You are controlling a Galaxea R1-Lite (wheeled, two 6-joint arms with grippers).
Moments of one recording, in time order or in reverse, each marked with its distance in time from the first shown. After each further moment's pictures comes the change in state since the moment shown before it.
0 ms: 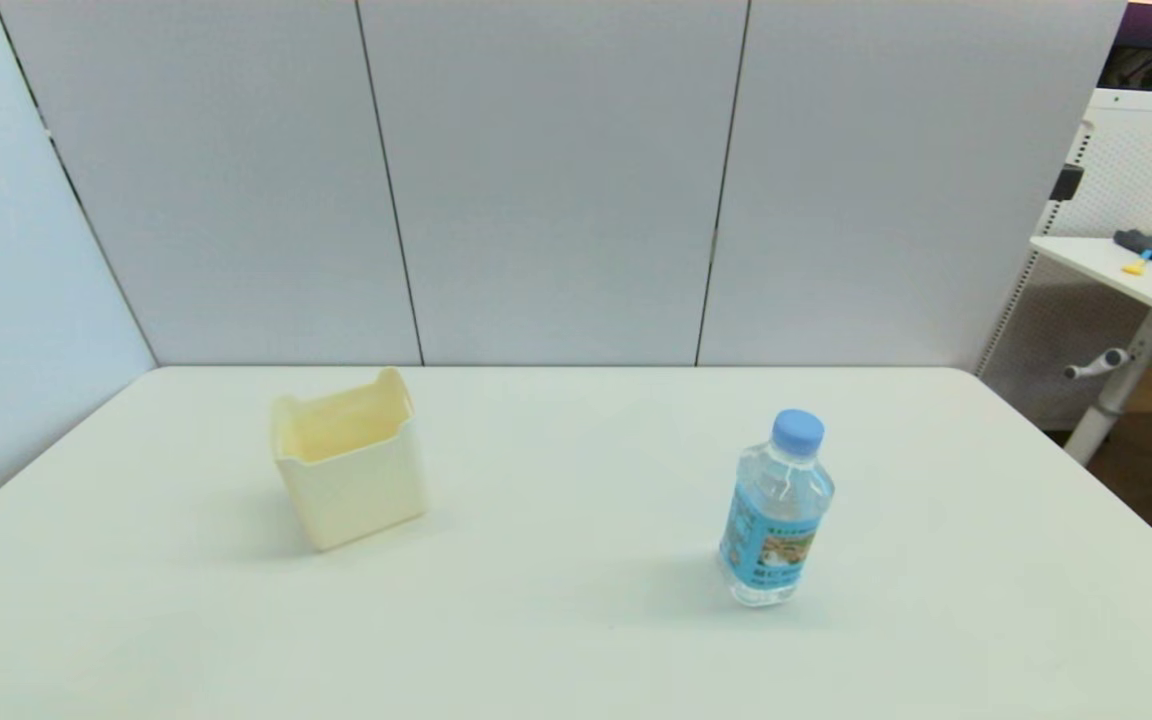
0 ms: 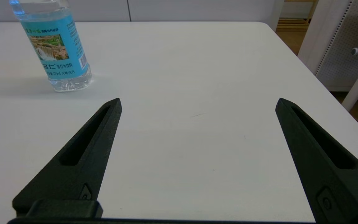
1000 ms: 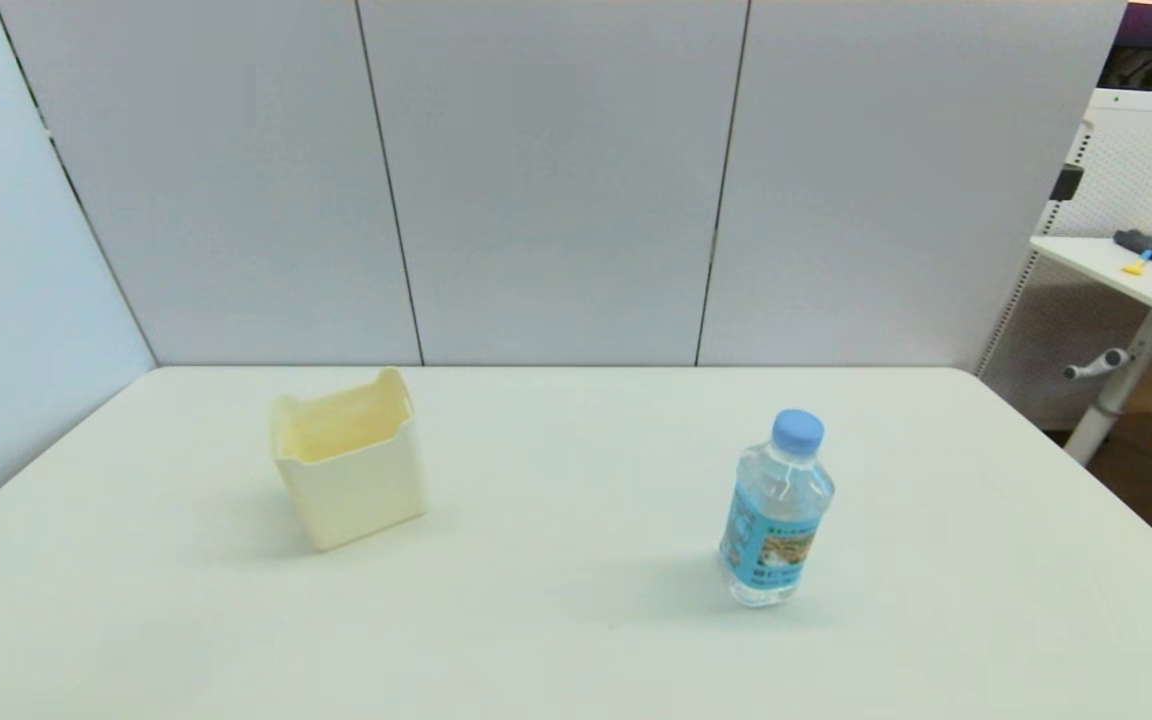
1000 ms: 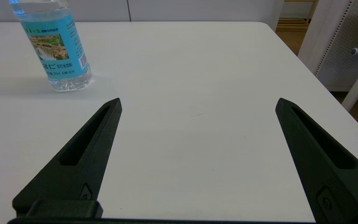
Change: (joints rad) left arm -0.001 0.007 -0.004 0.000 0.000 0.014; right arm 0.000 0.000 0.000 0.000 0.000 0.000
